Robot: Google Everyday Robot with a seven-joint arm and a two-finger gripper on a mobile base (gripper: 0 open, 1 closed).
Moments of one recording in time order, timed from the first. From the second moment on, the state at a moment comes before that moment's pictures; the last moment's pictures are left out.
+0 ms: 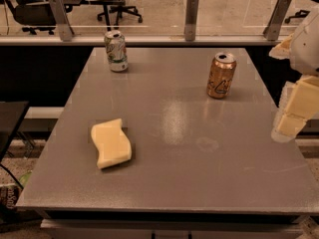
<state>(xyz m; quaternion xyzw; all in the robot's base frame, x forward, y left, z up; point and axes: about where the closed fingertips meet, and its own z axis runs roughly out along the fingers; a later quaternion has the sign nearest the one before) 0.438 -0.217 0.976 -0.60 0.78 -0.03 0.16</state>
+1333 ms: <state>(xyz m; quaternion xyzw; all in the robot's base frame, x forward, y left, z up) 0.520 -0.219 0.941 -0.56 0.81 0.00 0.19</state>
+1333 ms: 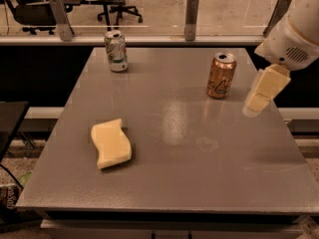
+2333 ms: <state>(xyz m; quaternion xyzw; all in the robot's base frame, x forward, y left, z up) 0.601 -0.221 0.915 -0.51 0.82 0.06 0.26</state>
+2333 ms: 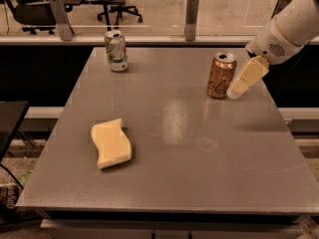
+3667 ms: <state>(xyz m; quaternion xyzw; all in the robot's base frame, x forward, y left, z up) 0.648 -0.199 0.901 -0.49 0.80 0.12 0.33</state>
